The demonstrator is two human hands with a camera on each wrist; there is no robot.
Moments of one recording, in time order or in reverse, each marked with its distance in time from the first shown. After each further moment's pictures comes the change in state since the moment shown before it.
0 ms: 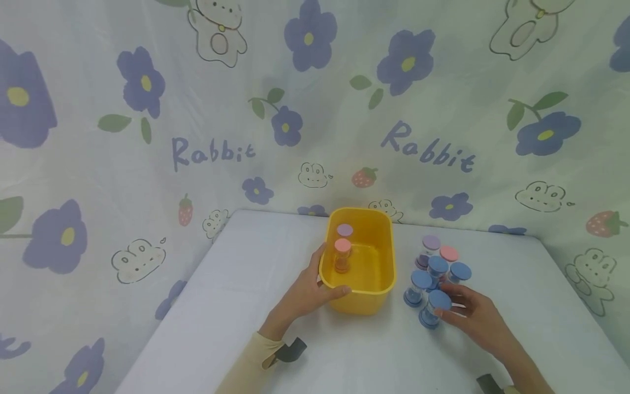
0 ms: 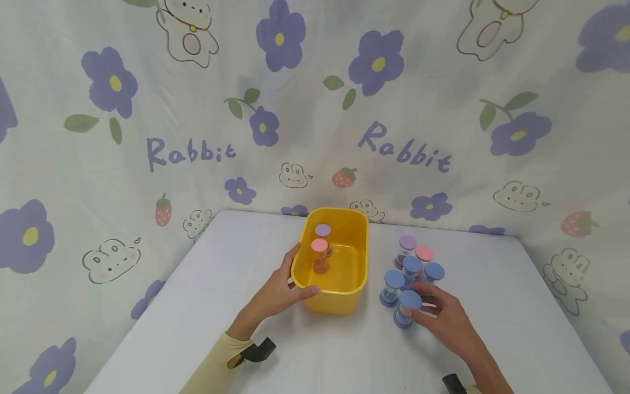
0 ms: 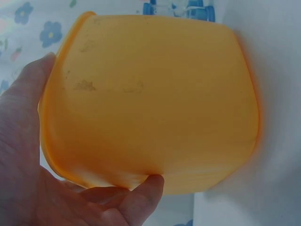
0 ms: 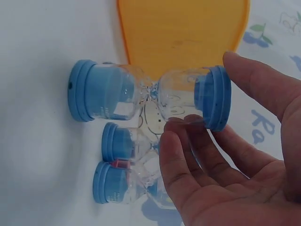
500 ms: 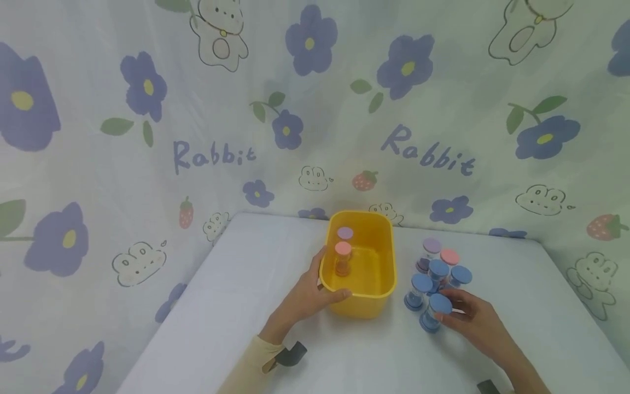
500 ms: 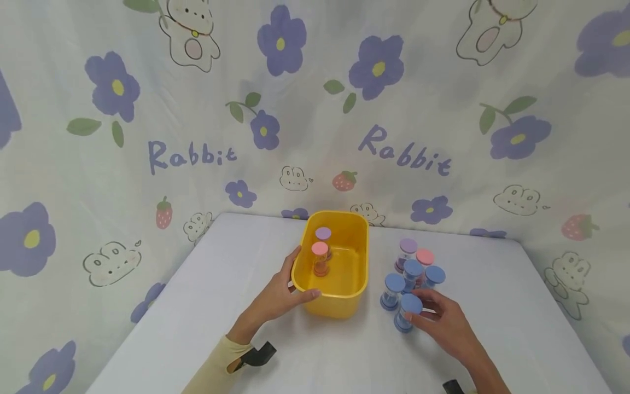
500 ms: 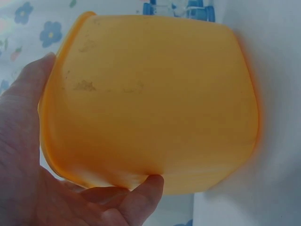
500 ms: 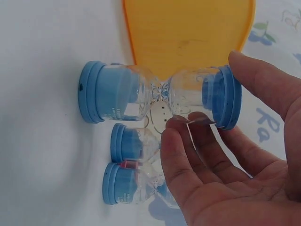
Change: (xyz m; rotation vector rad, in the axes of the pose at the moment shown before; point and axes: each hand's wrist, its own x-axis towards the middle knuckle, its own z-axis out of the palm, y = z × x) left_hand -0.001 -0.002 0.001 0.002 0.002 0.014; right_hand 0.000 0.008 0.003 0.059 0.011 -0.001
